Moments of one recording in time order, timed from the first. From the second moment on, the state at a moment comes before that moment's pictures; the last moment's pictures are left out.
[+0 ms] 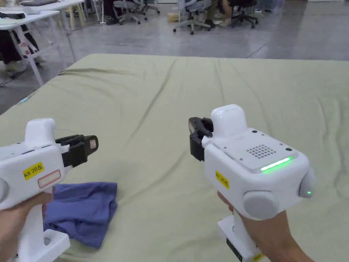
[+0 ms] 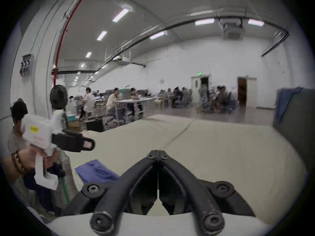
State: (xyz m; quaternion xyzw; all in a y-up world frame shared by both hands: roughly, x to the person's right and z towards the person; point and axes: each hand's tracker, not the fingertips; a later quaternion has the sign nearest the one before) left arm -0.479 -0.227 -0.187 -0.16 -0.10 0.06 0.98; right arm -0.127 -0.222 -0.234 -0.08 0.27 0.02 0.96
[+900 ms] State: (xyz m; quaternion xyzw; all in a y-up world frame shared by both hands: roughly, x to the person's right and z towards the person) left arm -0.248 -0.290 -0.160 -0.02 -0.05 -0.11 0.99; right arm 0.152 -0.295 -0.149 -0.05 -0.03 0.02 1.00
